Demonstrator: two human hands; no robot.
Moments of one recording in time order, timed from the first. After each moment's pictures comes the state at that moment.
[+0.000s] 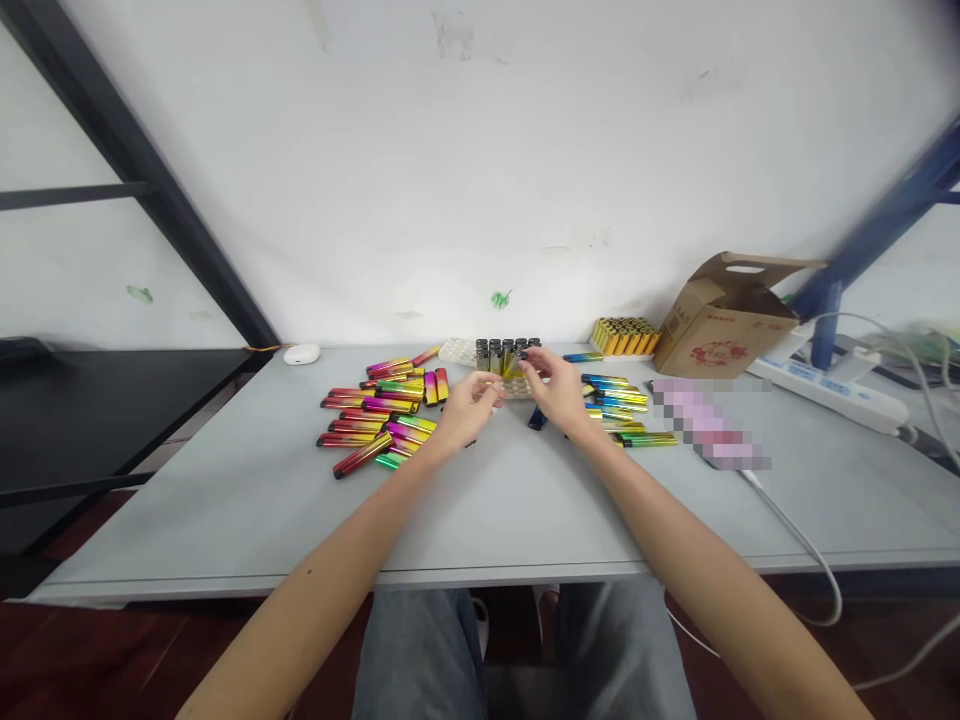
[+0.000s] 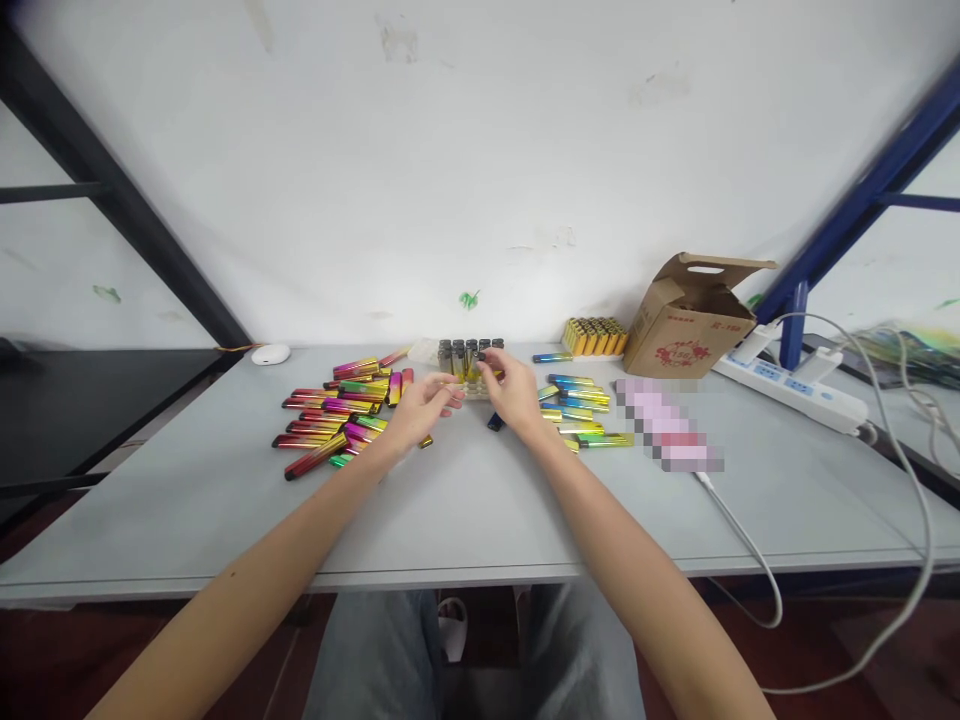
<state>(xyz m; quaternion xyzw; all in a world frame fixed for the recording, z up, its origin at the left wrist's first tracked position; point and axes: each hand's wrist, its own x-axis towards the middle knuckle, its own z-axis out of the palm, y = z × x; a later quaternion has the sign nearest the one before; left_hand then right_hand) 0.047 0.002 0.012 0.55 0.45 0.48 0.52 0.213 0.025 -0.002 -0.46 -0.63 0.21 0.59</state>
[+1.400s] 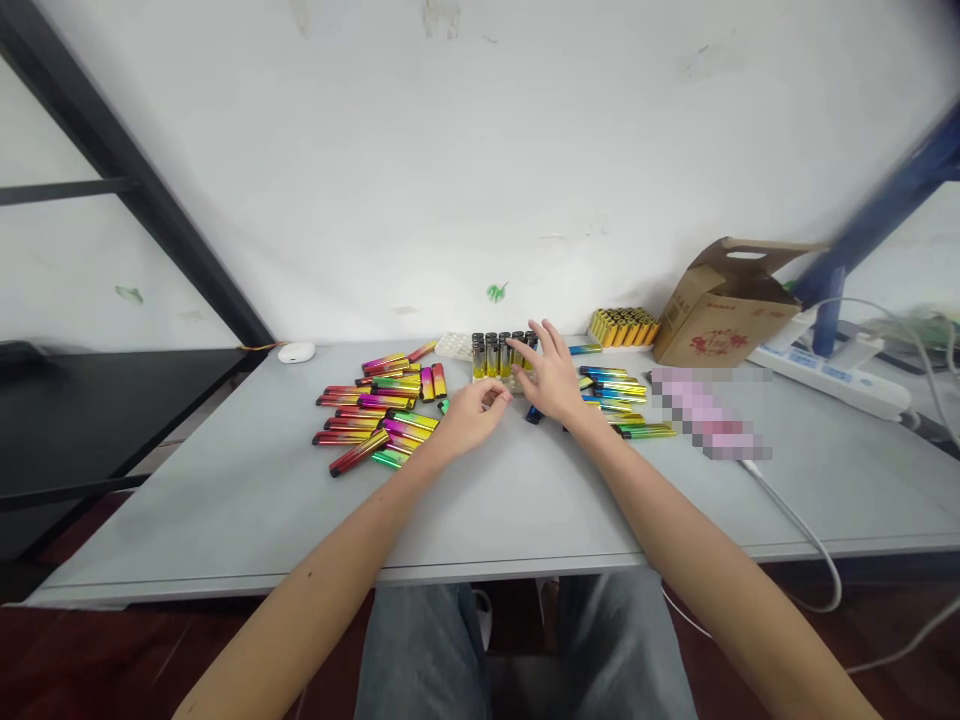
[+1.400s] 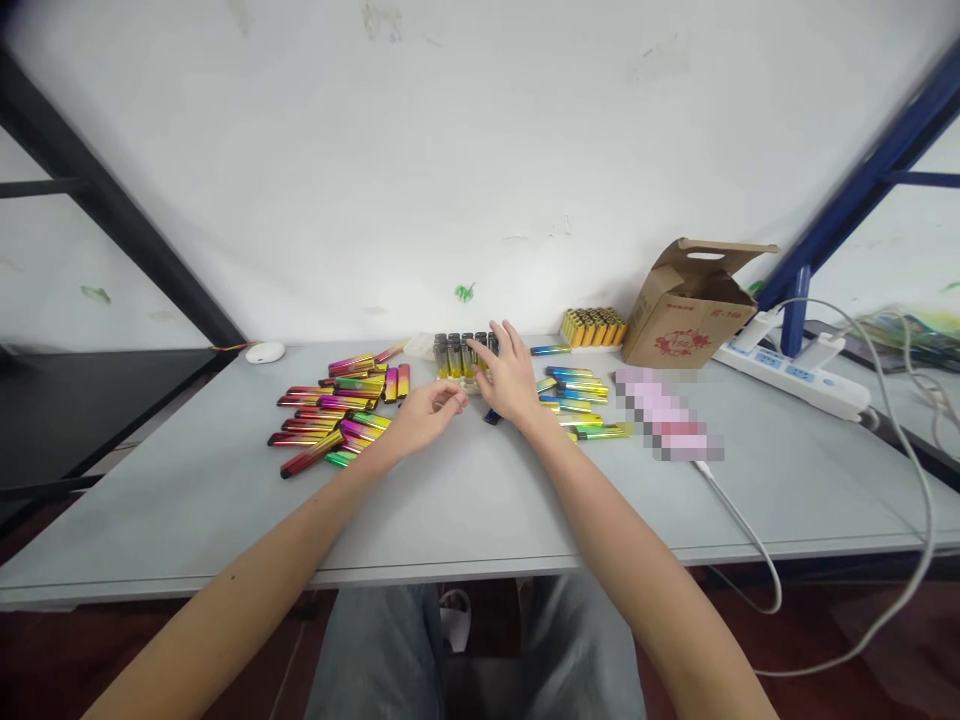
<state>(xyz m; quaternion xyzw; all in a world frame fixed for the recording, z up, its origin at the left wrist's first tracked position) 0.043 -0.001 0.000 0.77 0.42 0.36 0.31 0.224 0.036 -0.010 -0.48 -0.77 -0.13 0.39</state>
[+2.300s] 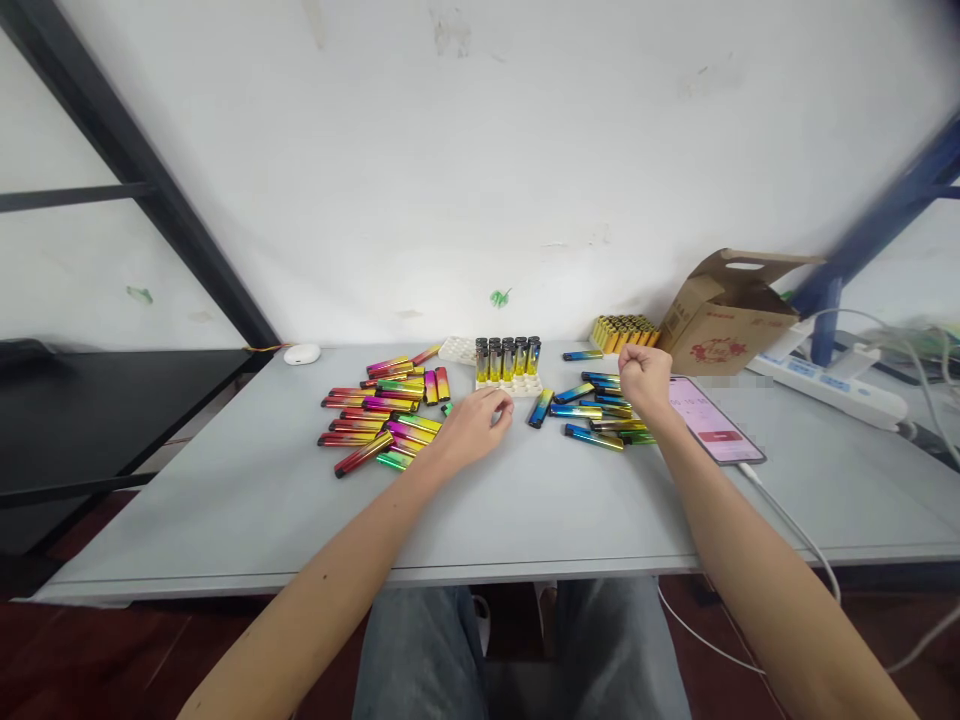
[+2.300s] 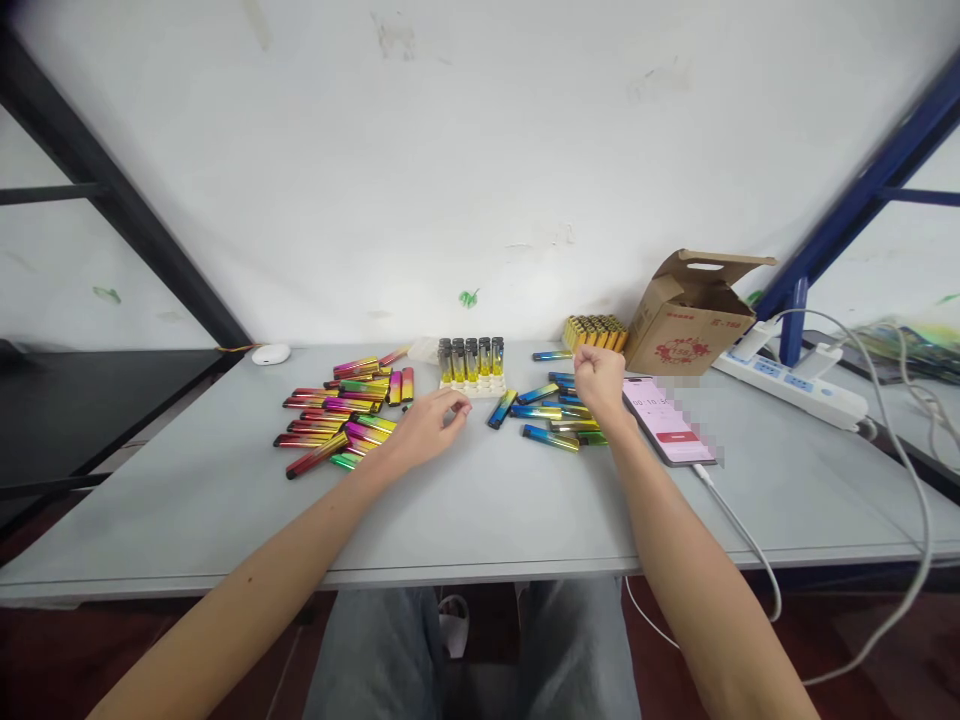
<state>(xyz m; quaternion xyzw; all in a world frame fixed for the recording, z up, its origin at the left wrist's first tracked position) 0.038 -0.007 -0.003 0.86 0.39 0.31 0.12 0.331 0.018 0.008 -0.58 -0.61 0.00 0.54</state>
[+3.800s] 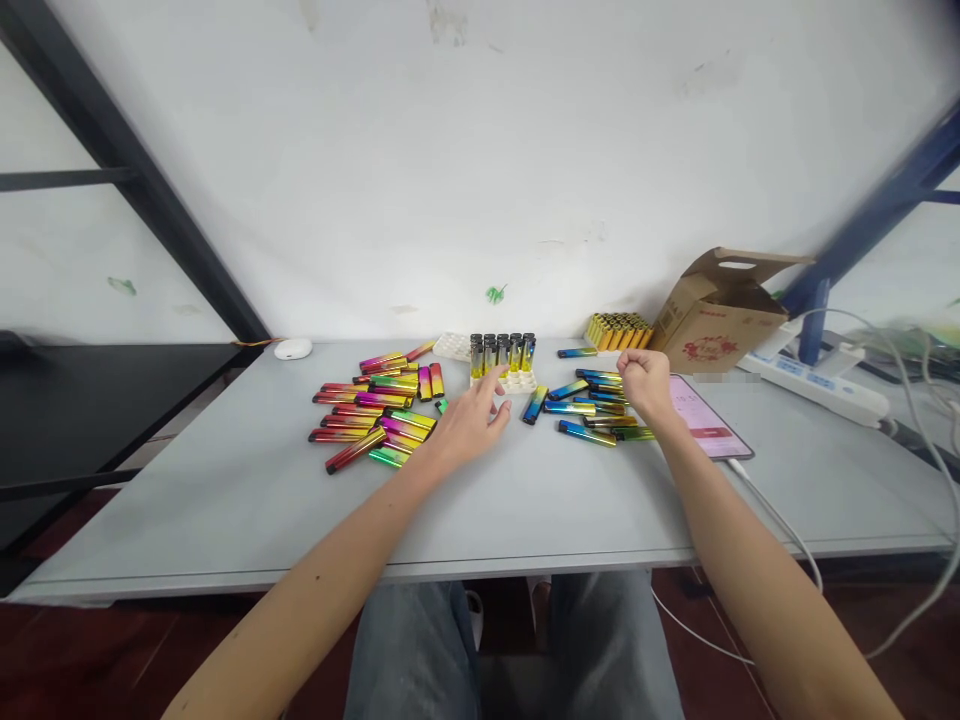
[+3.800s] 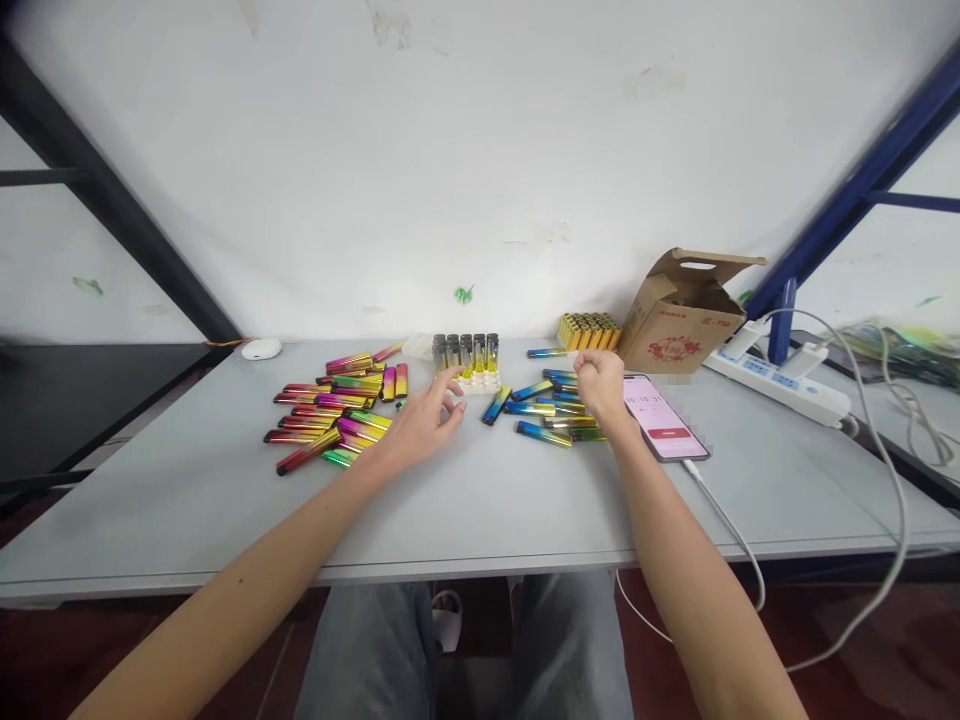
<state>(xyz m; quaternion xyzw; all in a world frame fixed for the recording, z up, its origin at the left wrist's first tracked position) 0.043 -0.016 0.004 0.84 0.42 0.31 0.16 0.343 0.012 0.003 -0.60 -0.59 0.07 0.53</state>
